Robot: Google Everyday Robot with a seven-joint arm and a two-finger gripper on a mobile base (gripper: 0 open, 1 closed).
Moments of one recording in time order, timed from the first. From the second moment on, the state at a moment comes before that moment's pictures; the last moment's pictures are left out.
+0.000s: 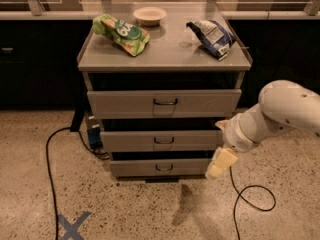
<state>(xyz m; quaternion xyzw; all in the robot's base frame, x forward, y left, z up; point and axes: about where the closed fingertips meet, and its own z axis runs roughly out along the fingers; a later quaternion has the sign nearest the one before) 0.507 -0.168 0.690 -0.57 0.78 0.12 0.21</state>
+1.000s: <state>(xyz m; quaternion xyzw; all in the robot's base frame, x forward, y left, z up) 0.564 -0.182 0.608 -0.53 0.81 0.11 0.24</state>
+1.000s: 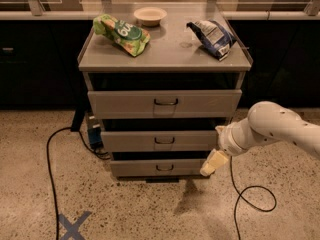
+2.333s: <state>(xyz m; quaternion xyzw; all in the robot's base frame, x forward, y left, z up) 0.656 -0.163 0.525 -0.49 0.80 0.18 0.28</state>
